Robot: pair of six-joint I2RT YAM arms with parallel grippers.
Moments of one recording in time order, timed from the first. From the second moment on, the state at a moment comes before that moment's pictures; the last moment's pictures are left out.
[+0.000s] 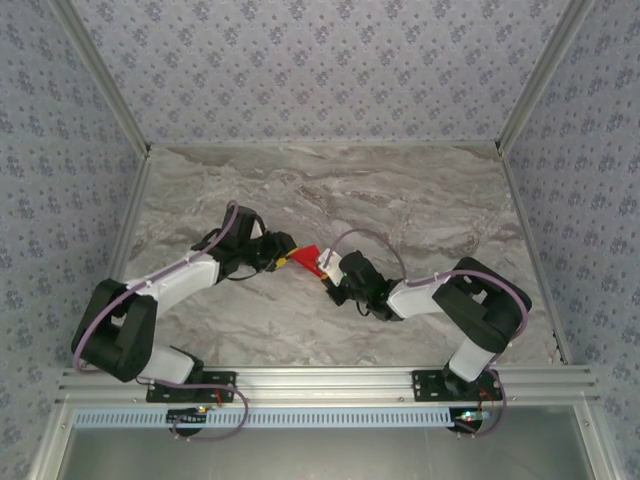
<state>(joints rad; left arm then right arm) -0.47 1.41 0.73 -0.09 0.46 -1.12 0.84 1.66 0.57 0.46 0.02 -0.10</state>
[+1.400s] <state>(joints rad) -0.57 1.65 0.69 0.18 0.52 -1.19 0.70 1.71 0.61 0.41 -0.36 0.14</state>
